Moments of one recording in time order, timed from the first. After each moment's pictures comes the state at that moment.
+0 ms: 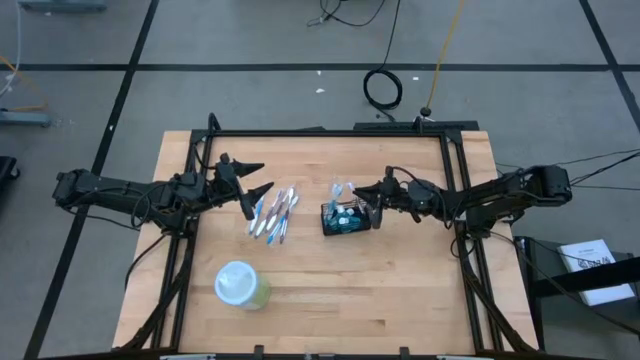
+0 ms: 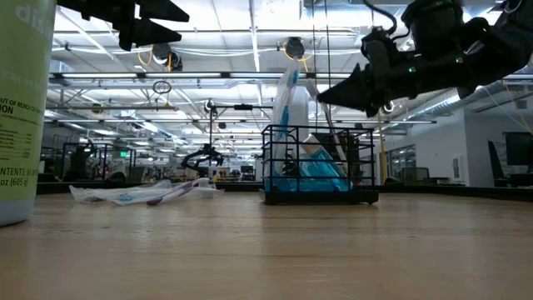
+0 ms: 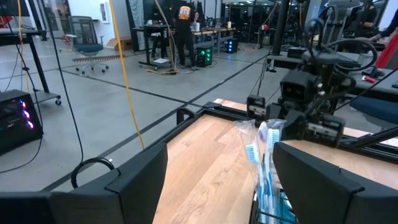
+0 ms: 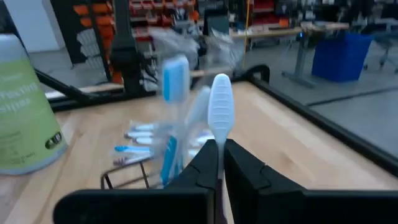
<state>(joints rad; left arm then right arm) -0.08 0.77 0.55 0.15 -0.53 -0.09 -0.10 1.33 0.35 0.89 0.15 0.10</state>
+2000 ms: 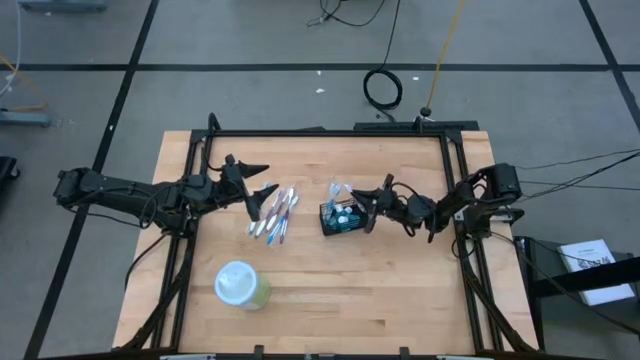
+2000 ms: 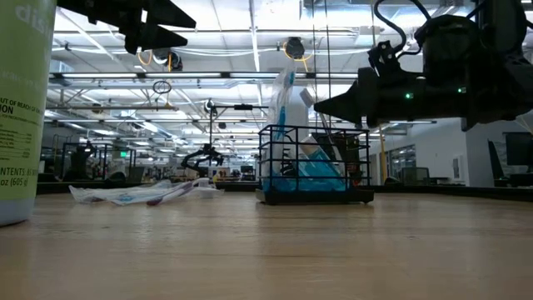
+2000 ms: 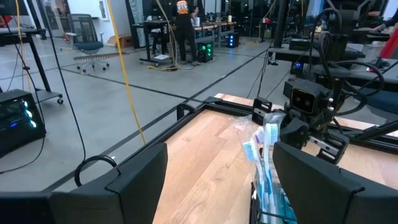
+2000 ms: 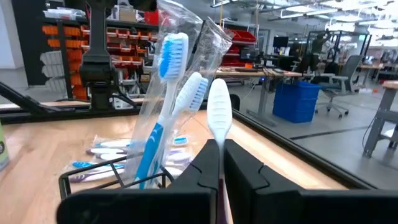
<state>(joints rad) -0.08 0.83 0.55 0.19 -0.53 -0.07 0.00 1.75 0.29 1.55 0.39 -0.06</state>
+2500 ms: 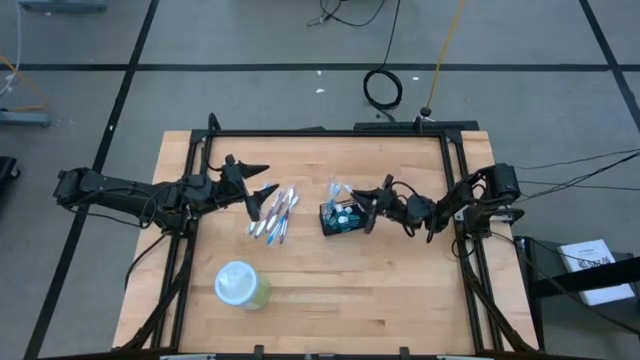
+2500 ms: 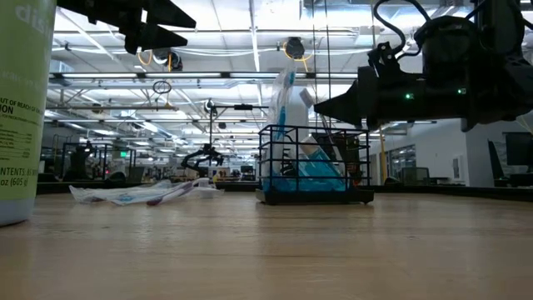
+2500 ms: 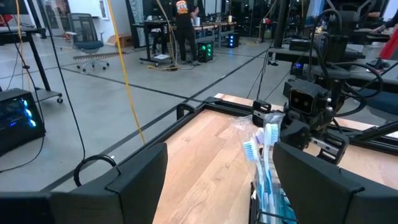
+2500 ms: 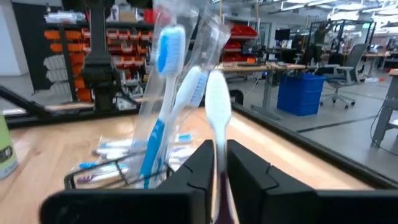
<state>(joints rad) -0.08 0.83 0.55 0.19 -0.53 -0.08 0.00 1.76 0.29 1.55 0.39 -0.01</state>
